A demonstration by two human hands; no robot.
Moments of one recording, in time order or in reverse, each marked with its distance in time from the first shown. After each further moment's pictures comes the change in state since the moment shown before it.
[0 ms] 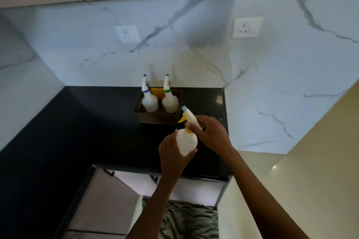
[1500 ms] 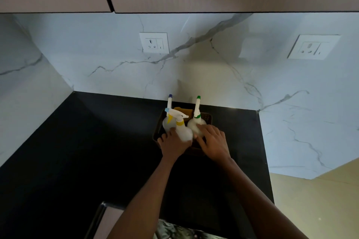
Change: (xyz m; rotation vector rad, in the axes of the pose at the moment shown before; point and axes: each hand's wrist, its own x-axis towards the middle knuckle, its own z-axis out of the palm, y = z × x) left_hand 0.240 -0.119 0.008 0.331 -0.445 -0.318; right_hand 0.185 0.049 0.154 -0.332 -0.161 -0.029
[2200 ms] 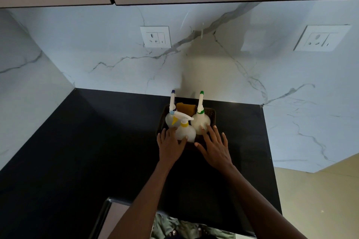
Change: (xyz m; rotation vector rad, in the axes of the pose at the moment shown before) left_hand -0.015 -0.033 0.005 -0.174 0.103 0.109; right_hand -0.026 0.002 0.036 -0.161 -0.160 0.058
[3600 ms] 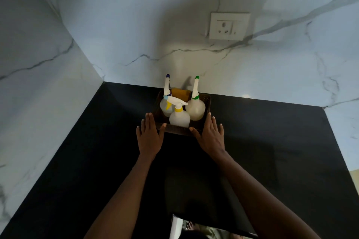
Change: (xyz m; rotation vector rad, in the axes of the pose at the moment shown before) left_hand 0.117 -0.273 -0.137 0.182 0.021 -0.124; right_hand 0.148 -0.242 0.071 0.219 -0.014 0.175
